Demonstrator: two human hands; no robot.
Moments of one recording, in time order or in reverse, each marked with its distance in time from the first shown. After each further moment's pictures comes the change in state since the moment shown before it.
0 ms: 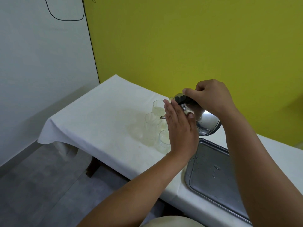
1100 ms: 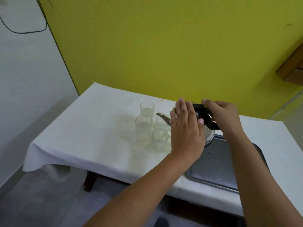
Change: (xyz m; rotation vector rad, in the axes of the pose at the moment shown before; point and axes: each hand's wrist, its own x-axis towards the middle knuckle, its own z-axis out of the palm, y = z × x) left_hand -0.021 0.026 -0.017 0.297 -0.313 0.311; right_hand -0.071 0.054 -0.006 0.589 0.219 0.523
